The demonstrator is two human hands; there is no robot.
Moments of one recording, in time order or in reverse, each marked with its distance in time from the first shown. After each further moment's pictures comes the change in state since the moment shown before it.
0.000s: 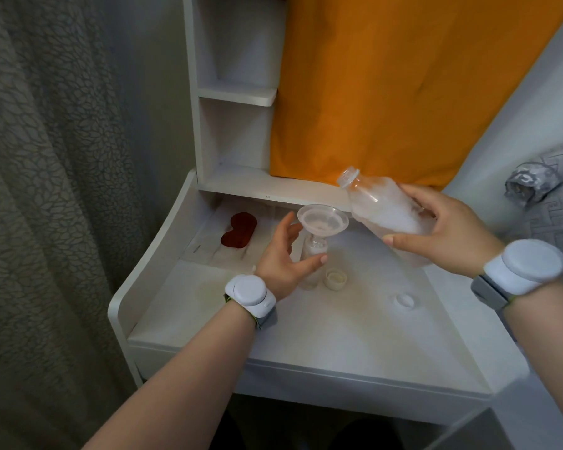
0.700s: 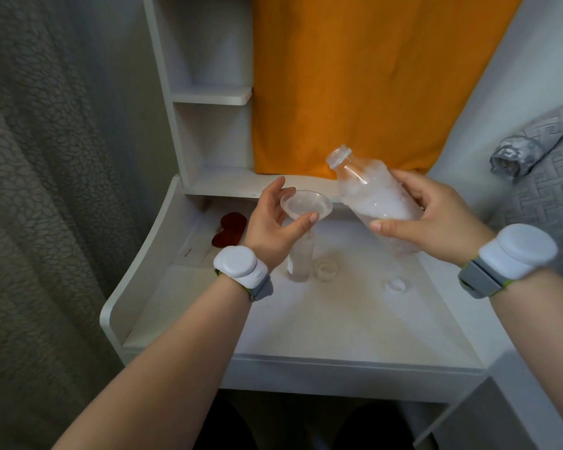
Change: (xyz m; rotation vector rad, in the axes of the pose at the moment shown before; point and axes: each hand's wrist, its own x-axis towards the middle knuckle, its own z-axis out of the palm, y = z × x) left_hand 0.017 0.044 -0.001 0.006 0.088 0.109; right_hand -0.011 0.007 0.000 0.263 0.056 0.004
